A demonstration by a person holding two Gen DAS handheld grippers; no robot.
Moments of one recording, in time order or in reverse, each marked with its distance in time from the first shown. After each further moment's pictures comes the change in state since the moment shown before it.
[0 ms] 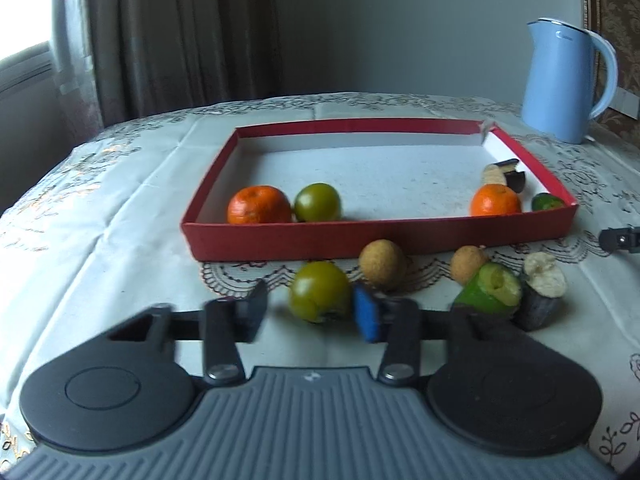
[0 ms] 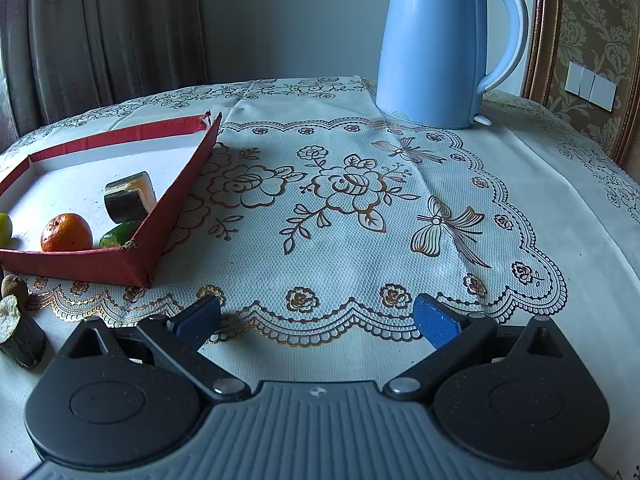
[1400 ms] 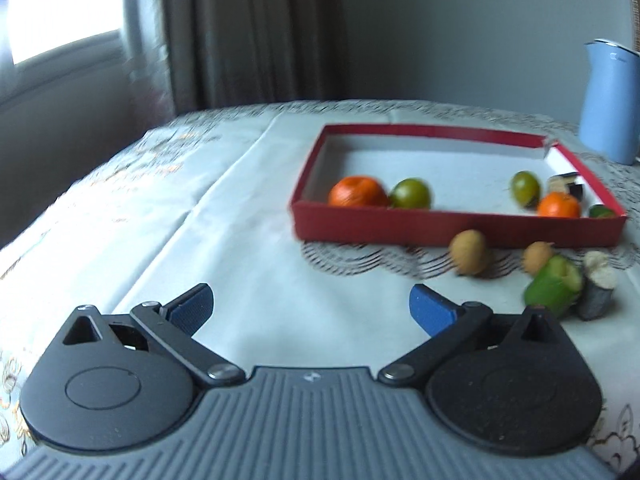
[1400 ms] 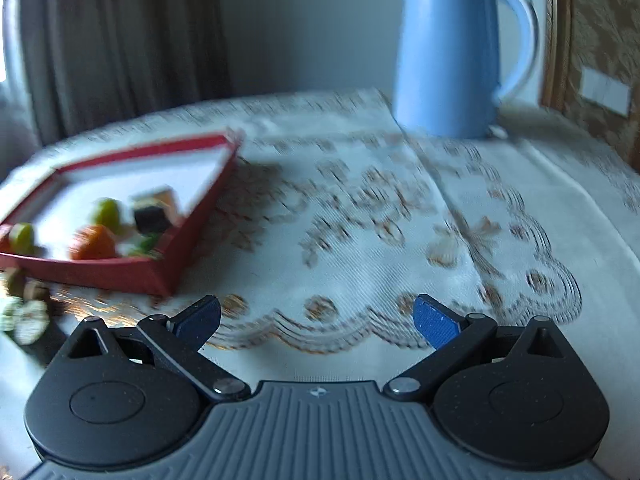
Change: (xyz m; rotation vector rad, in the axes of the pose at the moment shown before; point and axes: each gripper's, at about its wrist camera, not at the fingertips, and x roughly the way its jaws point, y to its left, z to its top) left arm -0.020 0.040 -0.017 -0.121 -0.002 0.186; right arm -0.014 0.000 -0.003 -0.012 -0.091 0.096
